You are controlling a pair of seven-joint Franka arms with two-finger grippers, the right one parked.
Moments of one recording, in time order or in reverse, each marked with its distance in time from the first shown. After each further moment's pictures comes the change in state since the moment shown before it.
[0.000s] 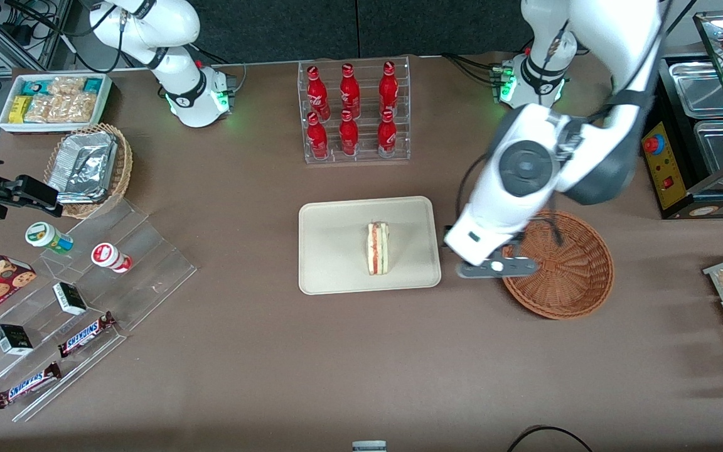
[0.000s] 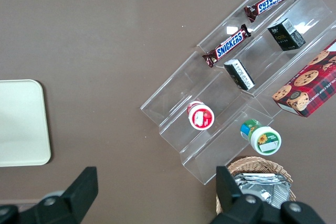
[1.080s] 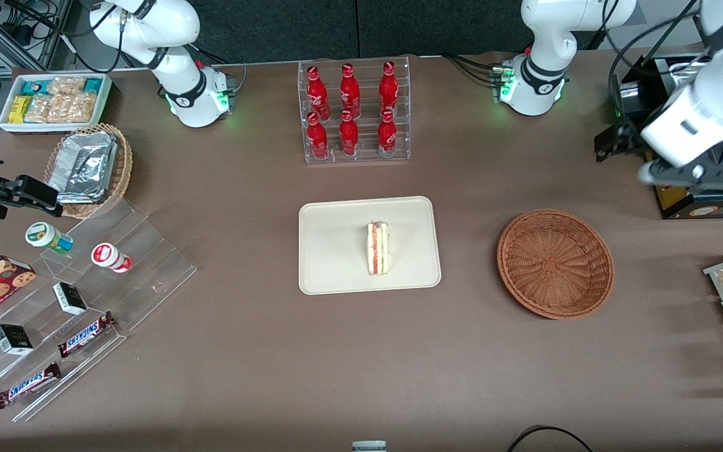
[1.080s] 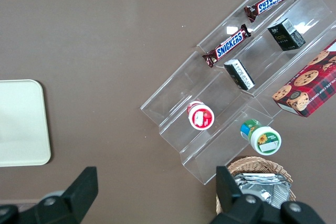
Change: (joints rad) arm 0.147 -0.448 0.202 -0.110 -0.101 -0.433 0.463
